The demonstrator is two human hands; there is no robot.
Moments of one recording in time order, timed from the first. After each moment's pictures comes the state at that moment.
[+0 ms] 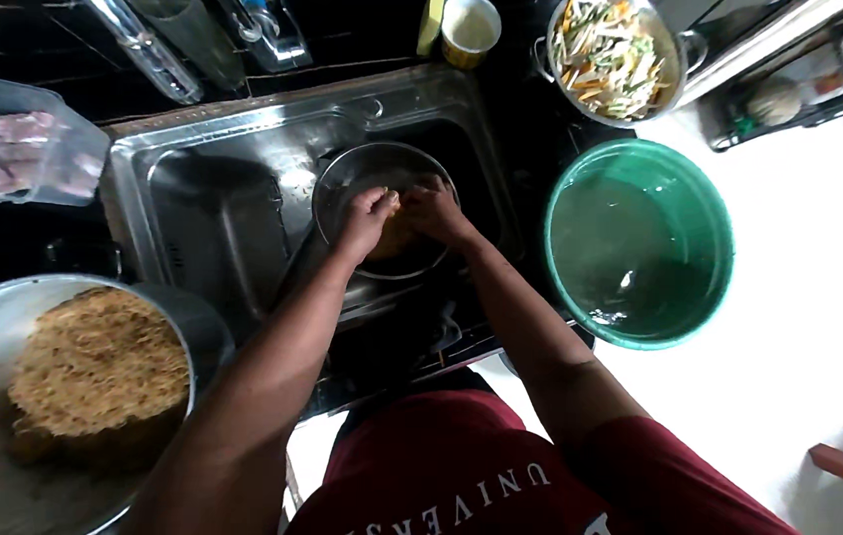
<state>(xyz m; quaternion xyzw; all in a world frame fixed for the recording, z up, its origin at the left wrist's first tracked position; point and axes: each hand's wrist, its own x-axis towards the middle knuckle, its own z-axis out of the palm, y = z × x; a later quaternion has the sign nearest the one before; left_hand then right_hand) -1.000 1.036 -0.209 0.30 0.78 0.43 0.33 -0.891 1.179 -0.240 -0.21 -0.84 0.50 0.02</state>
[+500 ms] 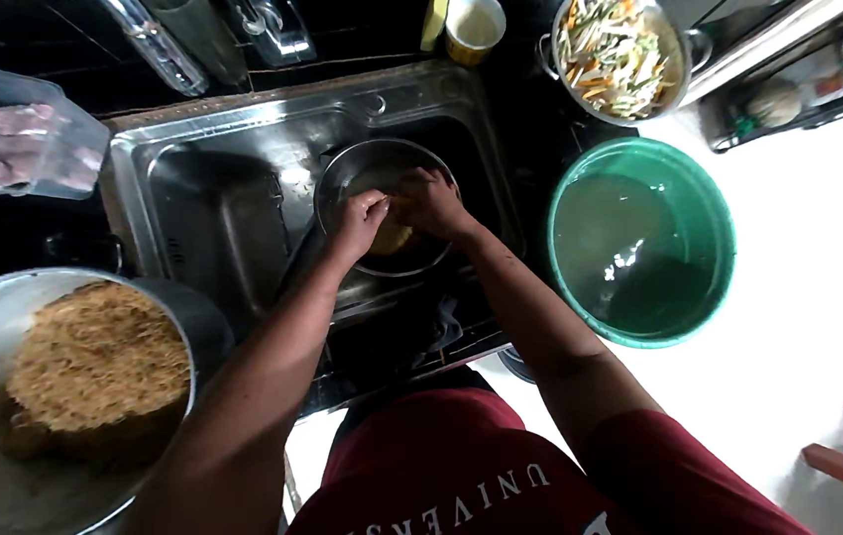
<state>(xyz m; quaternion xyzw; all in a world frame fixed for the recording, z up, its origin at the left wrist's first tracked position) -1.007 1.017 -0.212 0.40 0.80 0.37 0.25 -0.901 1.181 -0.215 -0.15 -0.91 0.39 -0.04</state>
